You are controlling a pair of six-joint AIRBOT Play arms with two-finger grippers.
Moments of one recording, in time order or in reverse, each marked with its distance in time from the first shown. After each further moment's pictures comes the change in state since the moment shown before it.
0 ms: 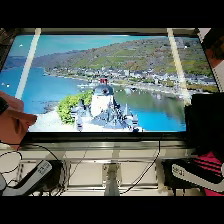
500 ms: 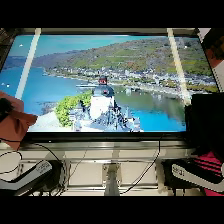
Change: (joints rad) left arm 0.003 -0.112 0.000 -0.032 0.001 -0.023; right arm 0.000 0.000 0.000 0.000 0.000 0.000
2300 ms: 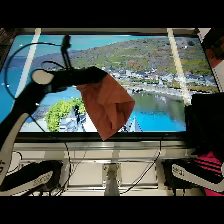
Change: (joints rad) left arm -1.168 -0.058 0.186 -0.821 0.287 0.406; right arm 0.000 -0.002 0.000 -0.140 -0.016 0.072
